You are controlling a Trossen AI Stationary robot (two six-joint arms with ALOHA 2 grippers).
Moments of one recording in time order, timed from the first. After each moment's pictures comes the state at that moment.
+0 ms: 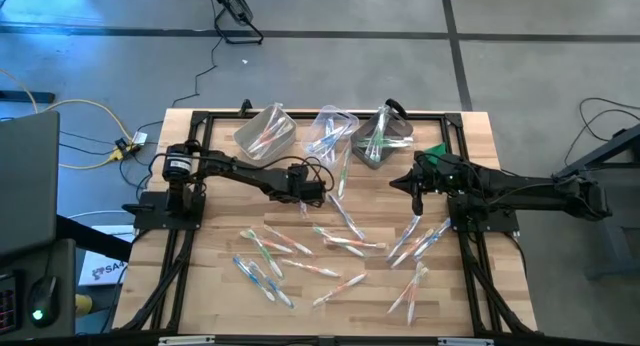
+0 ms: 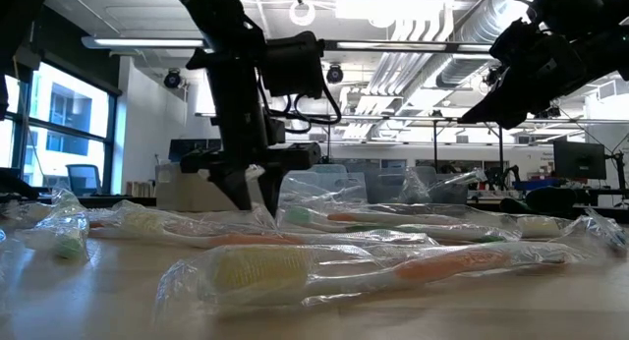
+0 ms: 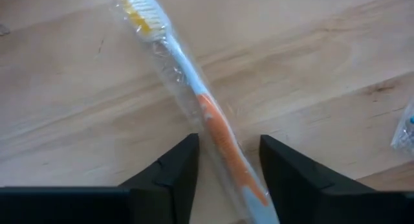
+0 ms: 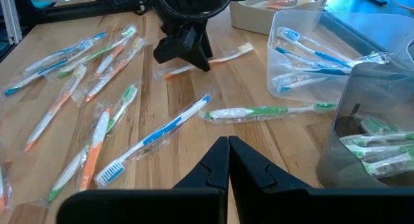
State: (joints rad) left arm 0.04 1.91 1.18 -0.57 -0.41 -1.19; right arm -0.26 0.60 0.25 -0.06 -0.11 0.06
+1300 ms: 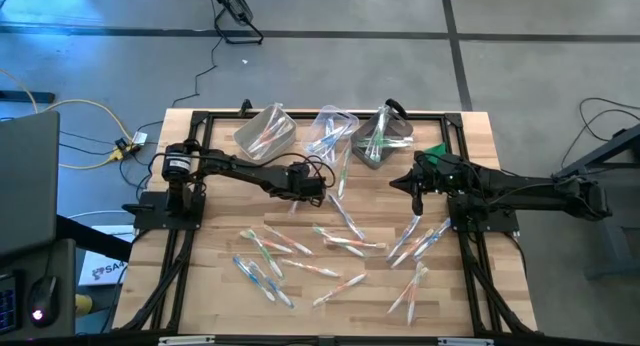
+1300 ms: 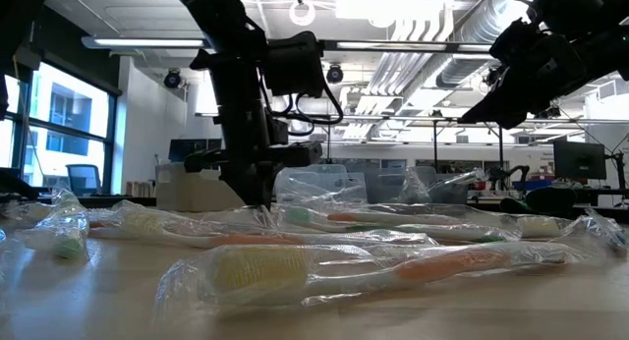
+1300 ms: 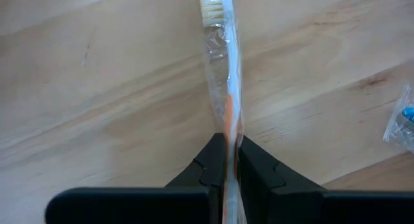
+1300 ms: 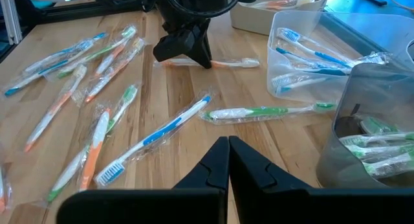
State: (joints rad) left arm 0.04 1.92 1.18 -0.58 -0.32 -1.13; right arm -0.26 0.60 0.25 -0.06 -0.11 0.06
